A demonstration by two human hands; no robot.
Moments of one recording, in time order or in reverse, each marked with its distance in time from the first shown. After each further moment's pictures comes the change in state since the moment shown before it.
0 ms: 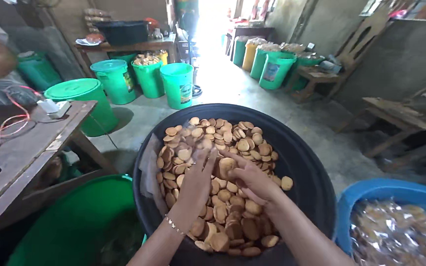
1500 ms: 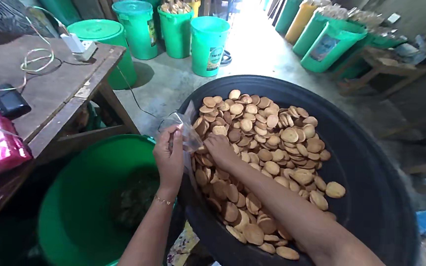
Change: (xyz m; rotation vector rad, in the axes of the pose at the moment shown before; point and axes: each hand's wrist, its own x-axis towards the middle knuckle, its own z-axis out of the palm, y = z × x) left_hand -0.047 -0.139 -0.033 -0.632 0.748 -0.401; right_hand 0.162 0.101 0.118 -1.313 -0.419 -0.314
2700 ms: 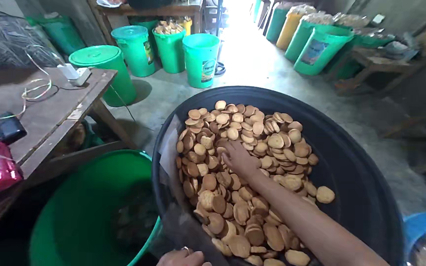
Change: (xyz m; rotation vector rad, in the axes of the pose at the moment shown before) left_hand -0.122 0.094 -0.048 0.581 -1.172 0.396; right_hand -0.049 0.089 -0.003 0.096 0.350 0.120
